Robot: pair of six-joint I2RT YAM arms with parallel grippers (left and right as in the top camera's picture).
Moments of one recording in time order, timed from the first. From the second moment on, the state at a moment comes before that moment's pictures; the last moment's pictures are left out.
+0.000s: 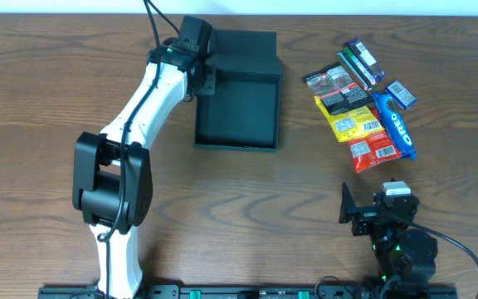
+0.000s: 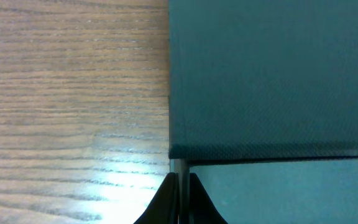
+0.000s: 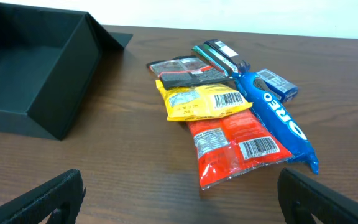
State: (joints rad) left arm -0.30 2.10 1.77 -0.82 -0.03 -0.23; right arm -0.02 0.01 0.13 -0.43 -0.10 -0.03
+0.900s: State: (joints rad) left arm -0.29 2.14 1.79 -1.01 0.08 -0.26; right arm -0.02 0.01 0.13 -0.43 -0.10 -0.03
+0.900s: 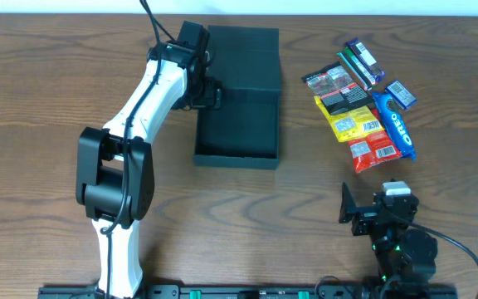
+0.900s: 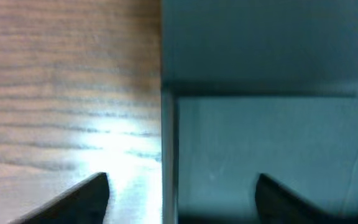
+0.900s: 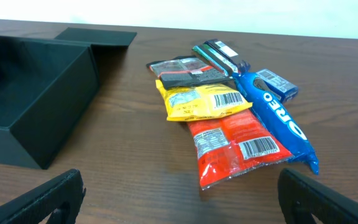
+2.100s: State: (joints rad) left arm -0.29 2.14 1.79 -1.11 0.06 -0.35; right arm -0.02 0.01 0.13 -0.43 -0.10 -0.03
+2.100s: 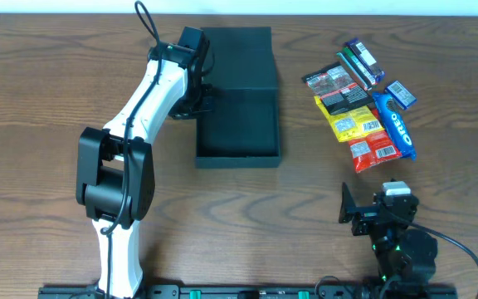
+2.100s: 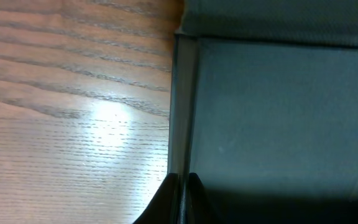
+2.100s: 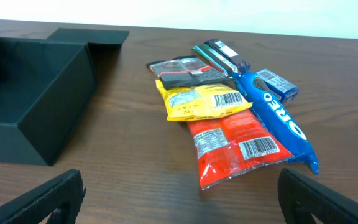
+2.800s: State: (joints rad) left arm -0.29 1.99 1.79 -1.11 0.07 -0.30; right arm -0.02 0.01 0.13 -0.43 -0.10 -0.03
